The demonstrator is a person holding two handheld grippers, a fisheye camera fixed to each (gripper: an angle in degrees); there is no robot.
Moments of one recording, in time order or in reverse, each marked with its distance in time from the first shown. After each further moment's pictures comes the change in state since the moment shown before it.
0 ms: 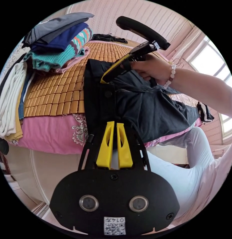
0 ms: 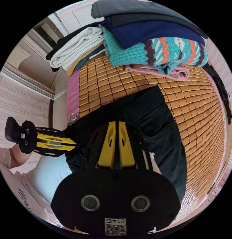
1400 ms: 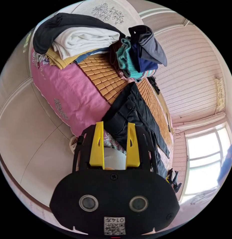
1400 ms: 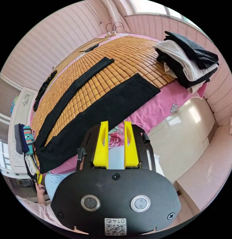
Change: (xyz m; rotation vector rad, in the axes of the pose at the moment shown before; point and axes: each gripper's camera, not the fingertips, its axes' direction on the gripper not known) left arm -0.172 0.096 -0.120 0.318 0.207 -0.753; right arm 0.039 0.809 -0.114 0.459 0.227 1.673
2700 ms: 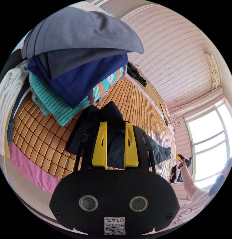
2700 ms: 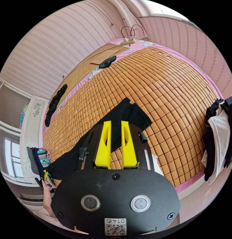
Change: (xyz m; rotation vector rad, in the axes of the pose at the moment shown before) left arm 0.211 -0.158 0.150 -0.082 0.023 0.268; right arm 0.100 -0.270 0.026 0.012 -0.149 -0.060
